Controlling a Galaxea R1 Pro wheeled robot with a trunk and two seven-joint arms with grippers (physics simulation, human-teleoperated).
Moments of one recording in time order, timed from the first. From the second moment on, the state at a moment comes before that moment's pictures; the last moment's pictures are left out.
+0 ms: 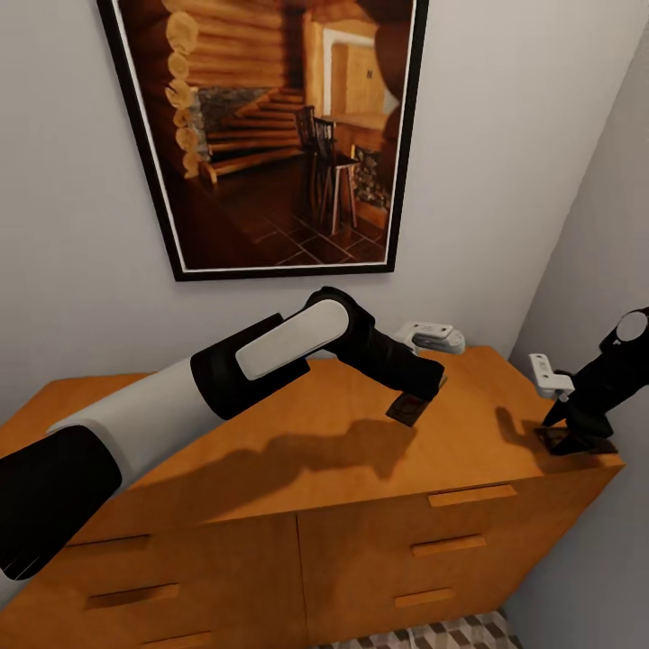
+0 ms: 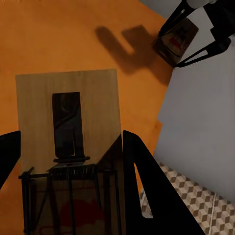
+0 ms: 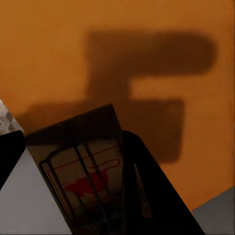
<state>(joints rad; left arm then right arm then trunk) -1.42 -0.09 -1.09 -1.26 1.77 0.97 0.49 -1.22 -0.95 0.82 -1.43 0.34 0.64 1.57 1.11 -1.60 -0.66</state>
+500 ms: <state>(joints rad) -1.42 -0.09 -1.08 -1.26 1.77 0.97 0.49 -1.22 -0.95 0.82 -1.43 0.36 0.64 1.57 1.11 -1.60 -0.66</state>
